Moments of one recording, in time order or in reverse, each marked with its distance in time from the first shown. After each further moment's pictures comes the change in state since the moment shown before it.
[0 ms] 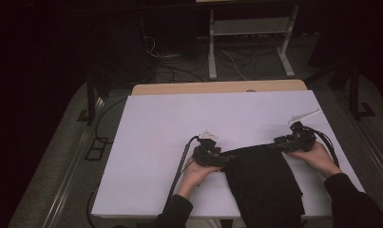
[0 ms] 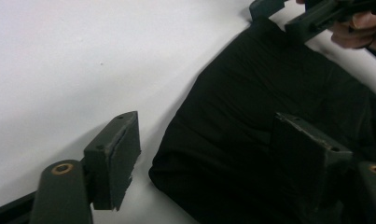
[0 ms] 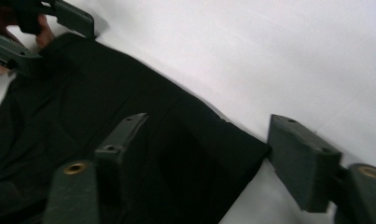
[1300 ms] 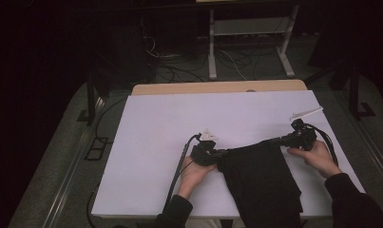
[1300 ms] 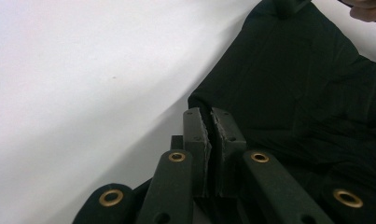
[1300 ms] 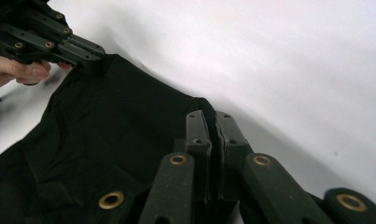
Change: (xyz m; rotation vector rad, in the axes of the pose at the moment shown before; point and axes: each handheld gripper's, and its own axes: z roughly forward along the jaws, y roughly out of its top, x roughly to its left) left arm -0.002 0.003 -0.011 0.001 0.044 0.114; right arm 0.009 0.008 -0.008 -0.046 0.055 0.023
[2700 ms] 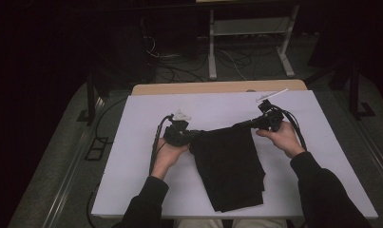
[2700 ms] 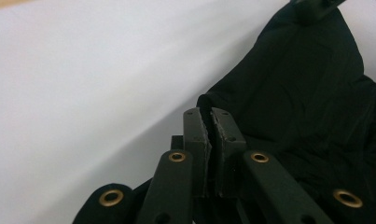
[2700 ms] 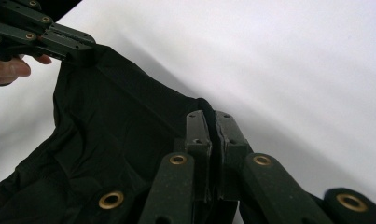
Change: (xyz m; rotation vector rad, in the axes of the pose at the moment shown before) left arm 0.062 0.032 -0.065 0.000 0.168 0.010; right arm 0.038 0.088 0.055 0.002 -0.047 -0.028
